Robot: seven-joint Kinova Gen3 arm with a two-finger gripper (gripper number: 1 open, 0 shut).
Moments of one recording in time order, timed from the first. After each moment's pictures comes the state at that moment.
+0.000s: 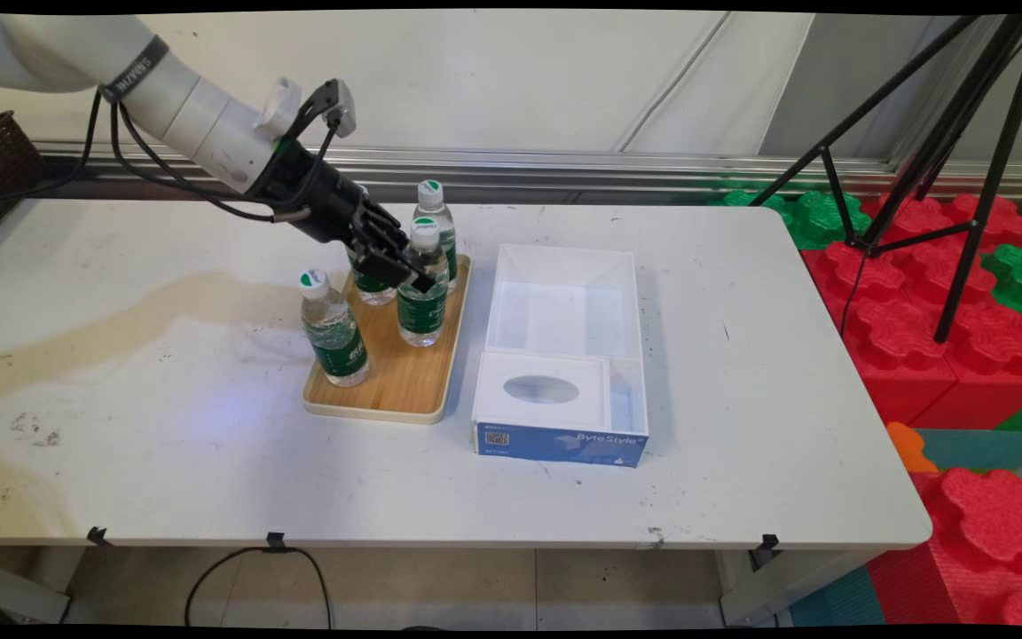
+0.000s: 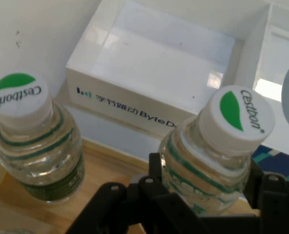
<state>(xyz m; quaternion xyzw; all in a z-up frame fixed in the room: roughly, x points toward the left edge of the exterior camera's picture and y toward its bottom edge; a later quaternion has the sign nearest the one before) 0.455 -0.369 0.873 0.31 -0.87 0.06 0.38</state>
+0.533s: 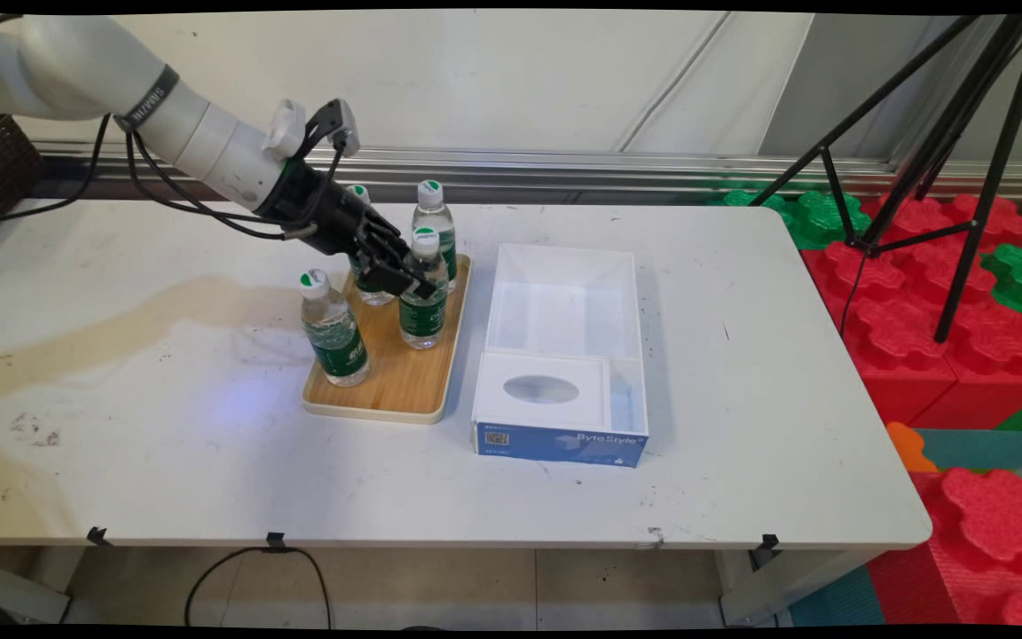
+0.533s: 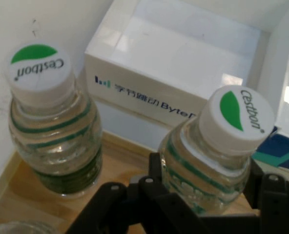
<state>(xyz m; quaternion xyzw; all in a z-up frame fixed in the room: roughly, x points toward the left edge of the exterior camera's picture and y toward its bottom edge) 0.459 -0.371 0.847 0.32 -0.87 0.07 0.37</state>
